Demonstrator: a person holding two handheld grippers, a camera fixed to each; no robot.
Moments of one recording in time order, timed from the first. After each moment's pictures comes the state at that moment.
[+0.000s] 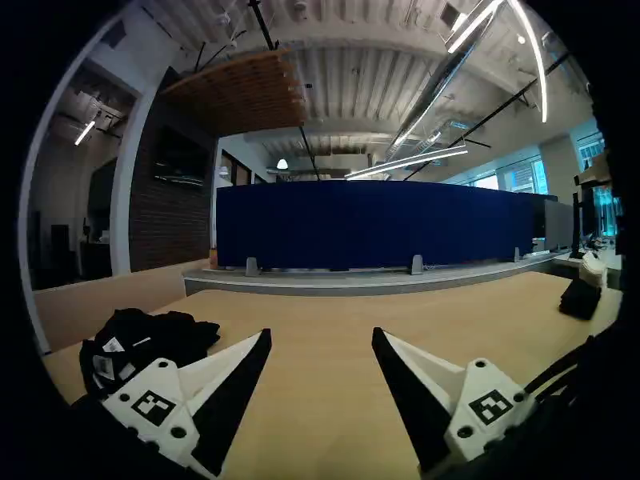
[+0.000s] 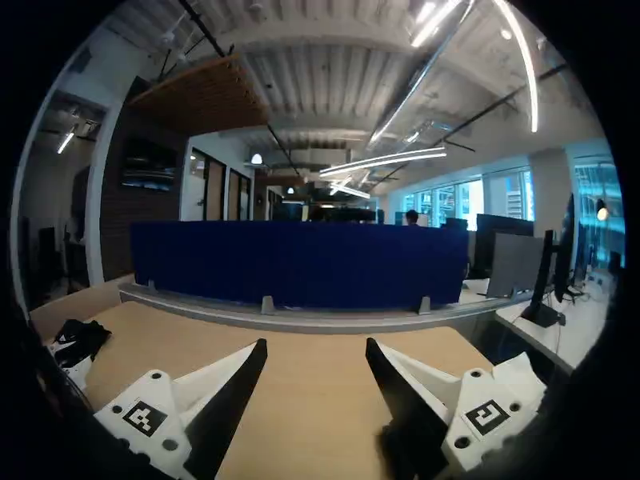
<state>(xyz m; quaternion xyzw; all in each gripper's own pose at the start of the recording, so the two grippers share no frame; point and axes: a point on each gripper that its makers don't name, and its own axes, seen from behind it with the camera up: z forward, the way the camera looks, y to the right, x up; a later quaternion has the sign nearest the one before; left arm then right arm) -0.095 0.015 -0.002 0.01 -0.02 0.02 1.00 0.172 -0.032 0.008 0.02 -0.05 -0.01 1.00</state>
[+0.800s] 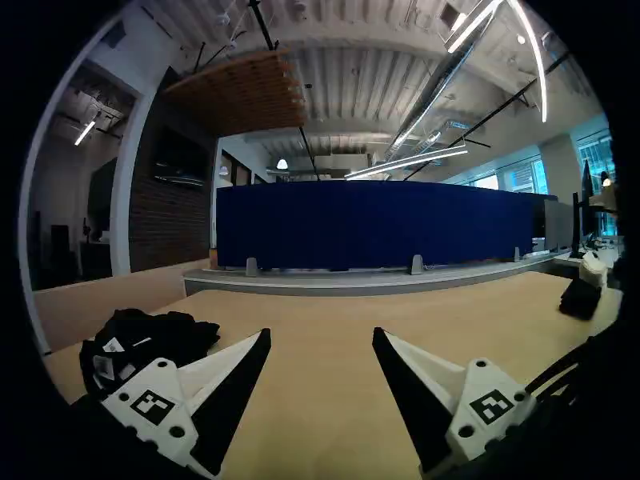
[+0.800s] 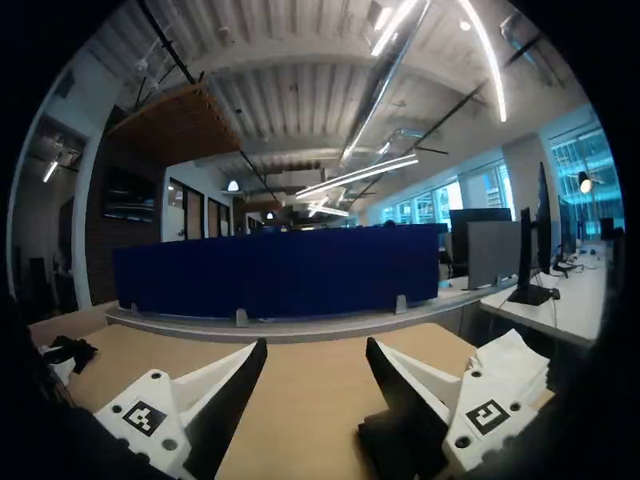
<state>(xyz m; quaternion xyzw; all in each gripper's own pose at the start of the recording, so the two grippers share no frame) -0.095 0.013 -0.001 0.01 -0.02 0.02 1.00 0.132 0.033 -0.002 -0.01 0.00 0.04 1.00</state>
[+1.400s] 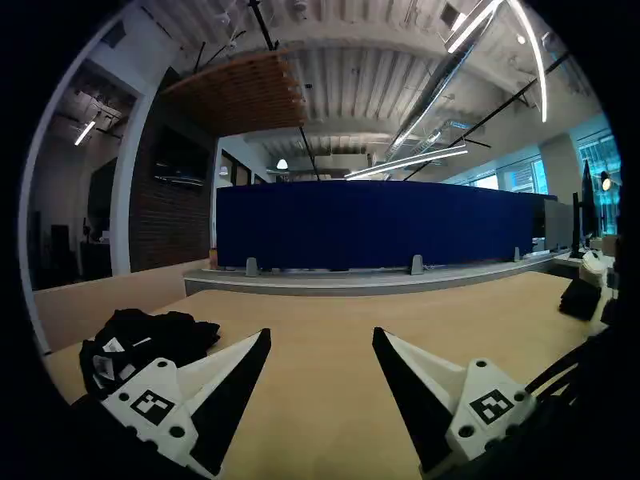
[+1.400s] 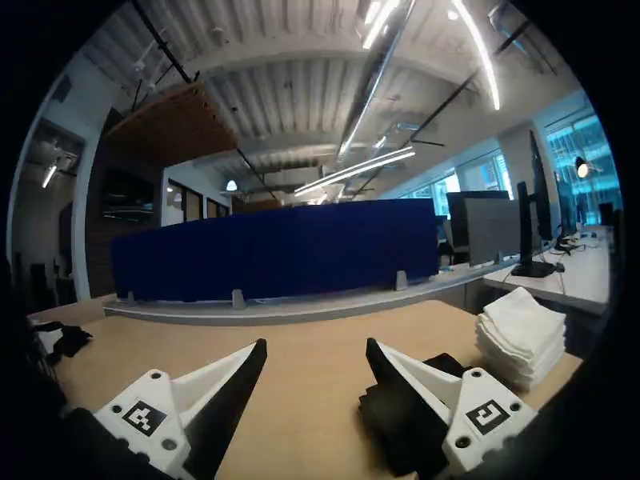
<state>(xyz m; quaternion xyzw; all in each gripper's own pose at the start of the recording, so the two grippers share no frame) -0.095 0.012 0.000 0.01 -0.02 0.02 1.00 0.046 0.040 0.006 -0.01 0.00 0.05 1.00</state>
